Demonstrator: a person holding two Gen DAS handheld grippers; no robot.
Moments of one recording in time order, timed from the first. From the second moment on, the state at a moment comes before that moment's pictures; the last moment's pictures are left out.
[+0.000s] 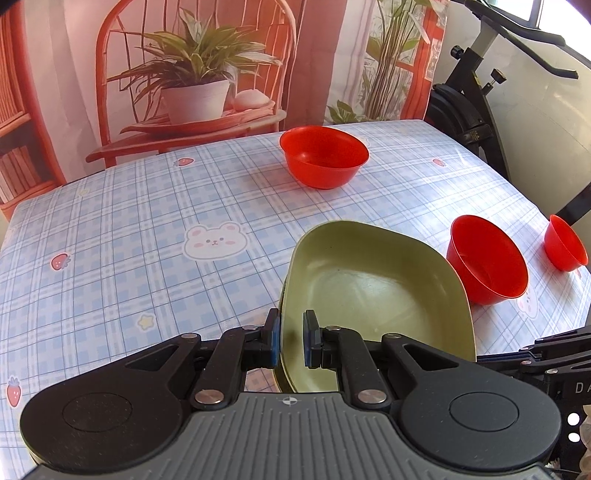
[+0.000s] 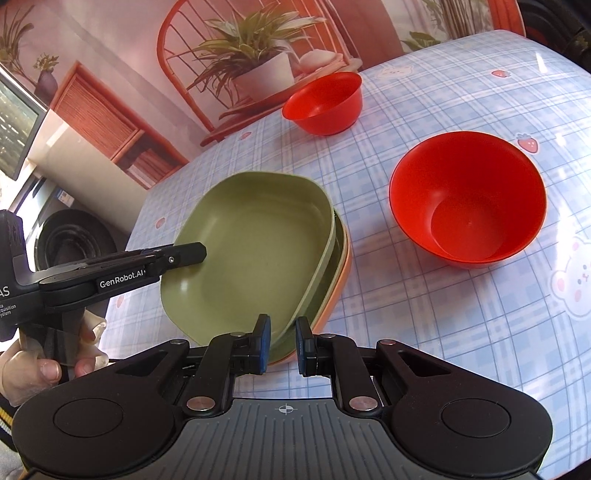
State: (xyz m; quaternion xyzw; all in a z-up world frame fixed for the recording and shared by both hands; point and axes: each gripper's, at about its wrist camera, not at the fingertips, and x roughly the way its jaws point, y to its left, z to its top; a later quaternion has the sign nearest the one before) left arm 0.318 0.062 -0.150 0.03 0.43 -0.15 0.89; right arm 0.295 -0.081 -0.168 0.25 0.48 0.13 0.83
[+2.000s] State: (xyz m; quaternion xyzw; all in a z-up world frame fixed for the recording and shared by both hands) left arm 0.297 0.073 -0.173 -0.01 0.42 -0.10 0.90; right arm 0.294 -0.083 -0.175 0.23 0.46 0.13 0.85
